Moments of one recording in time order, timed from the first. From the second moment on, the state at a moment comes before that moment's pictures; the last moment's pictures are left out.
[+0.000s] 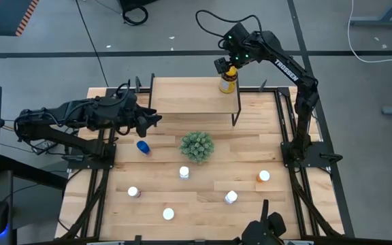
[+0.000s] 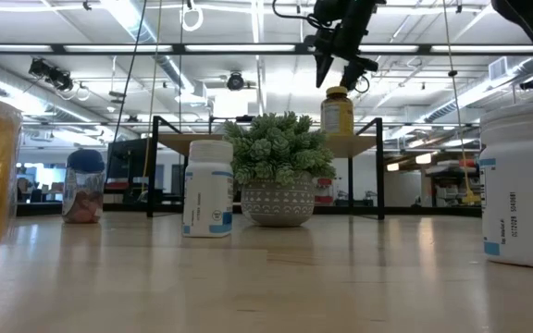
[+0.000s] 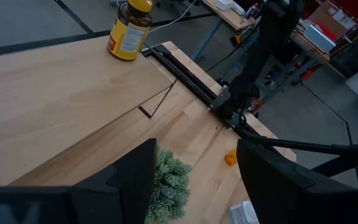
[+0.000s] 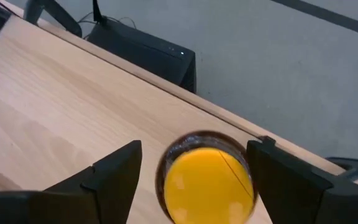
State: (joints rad) left arm -0.05 1.00 1.27 -0.68 -0.40 -0.73; right arm -0.70 1.89 2.25 -1.34 0.08 0.39
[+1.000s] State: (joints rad) left arm -0.05 1.00 1.27 -0.68 -0.39 -0.73; right arm -0.73 1.80 2.17 -1.57 0.23 0.47
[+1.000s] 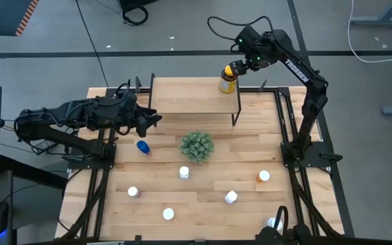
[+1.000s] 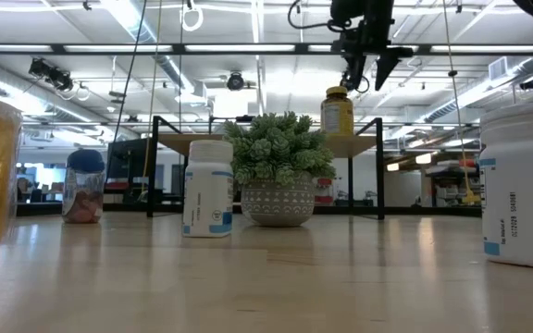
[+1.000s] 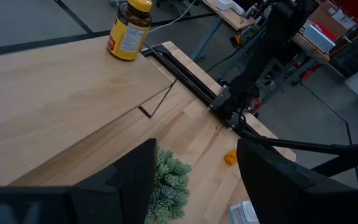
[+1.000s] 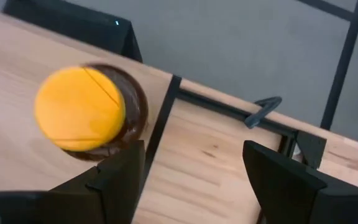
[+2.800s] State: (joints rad) left arm -0.01 1.07 1.11 -1.13 -0.14 -0.16; right arm -0.44 1.70 2.12 -1.49 0.03 0.51
